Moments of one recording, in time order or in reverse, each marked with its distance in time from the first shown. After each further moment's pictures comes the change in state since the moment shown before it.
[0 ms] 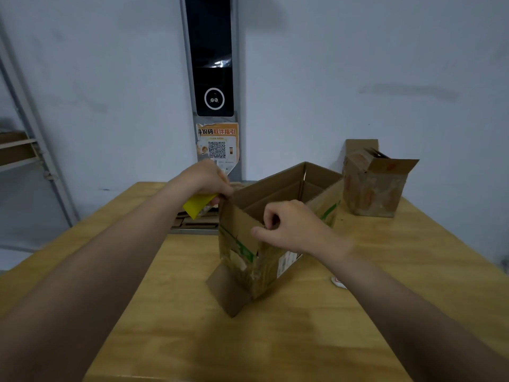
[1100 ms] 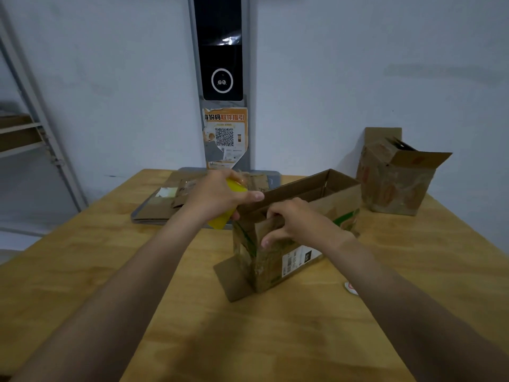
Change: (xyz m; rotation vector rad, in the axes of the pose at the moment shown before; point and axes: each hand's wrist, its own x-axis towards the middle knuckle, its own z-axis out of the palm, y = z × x) left_hand -0.011 -0.017 0.057 -0.376 0.135 0.149; right_hand 0.049 0.060 0.034 0.010 -0.257 -0.026
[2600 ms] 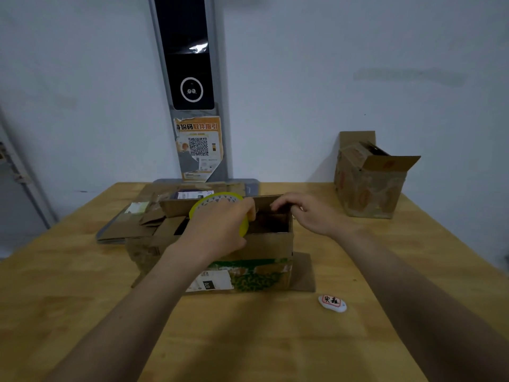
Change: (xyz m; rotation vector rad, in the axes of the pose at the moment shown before) left_hand -0.008 0.044 0.062 0.779 -0.061 0.409; right_hand -0.016 0.100 -0.047 0.237 0.165 0.022
